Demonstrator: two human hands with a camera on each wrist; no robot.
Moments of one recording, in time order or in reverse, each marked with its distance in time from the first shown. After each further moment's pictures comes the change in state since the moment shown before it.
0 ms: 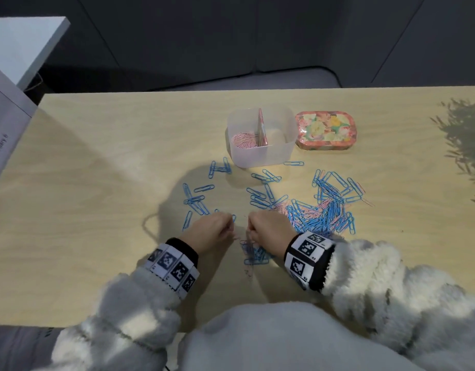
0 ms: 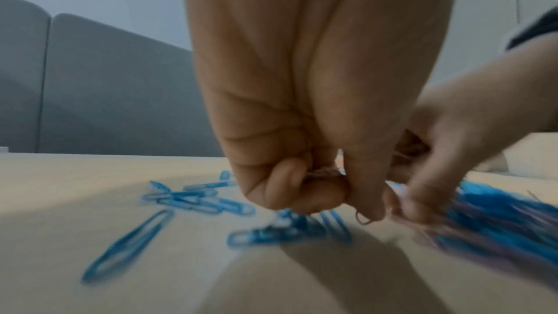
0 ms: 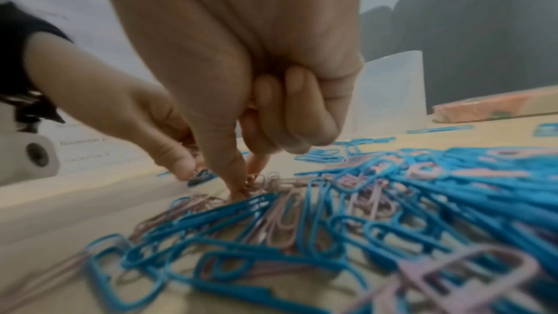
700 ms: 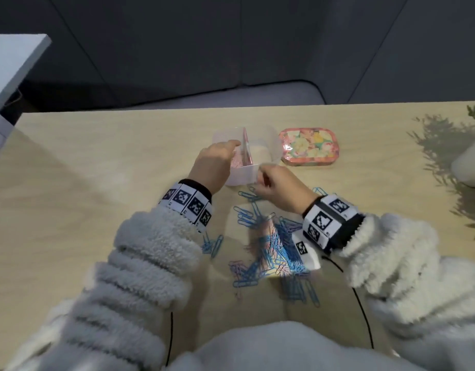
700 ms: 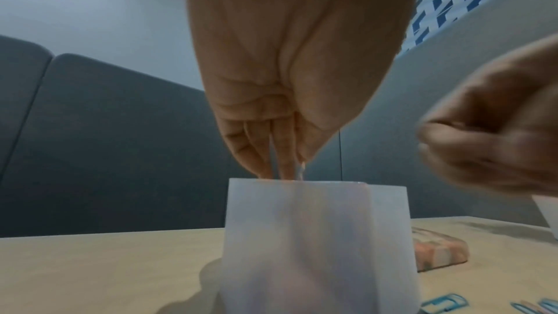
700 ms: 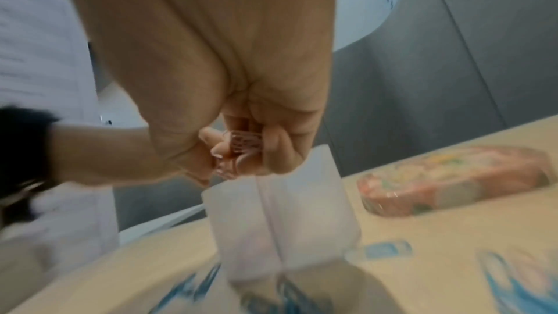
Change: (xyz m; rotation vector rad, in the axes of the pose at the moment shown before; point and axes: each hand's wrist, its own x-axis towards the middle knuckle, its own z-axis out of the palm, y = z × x) left_hand 0.106 0.028 -0.100 0.031 0.497 0.049; right_hand 0.028 0.047 -0.101 0.449 0.240 -0.012
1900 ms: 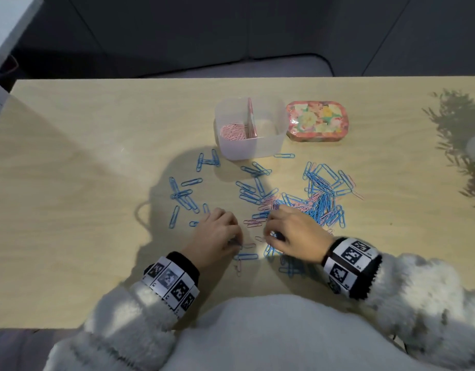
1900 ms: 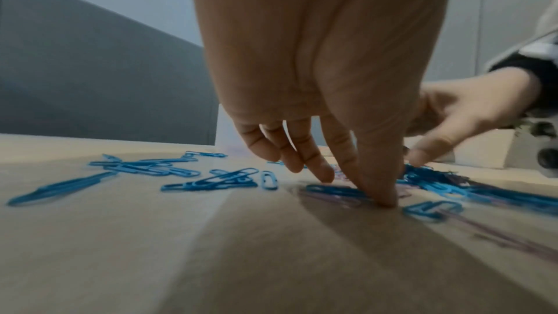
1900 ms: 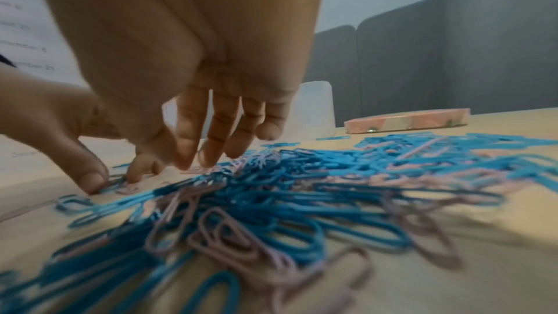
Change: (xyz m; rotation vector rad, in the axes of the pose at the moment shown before) left_hand -0.160 0.000 0.064 0.006 -0.325 0.137; right_hand -0.090 0.056 0.064 -0.391 -0.206 -0.277
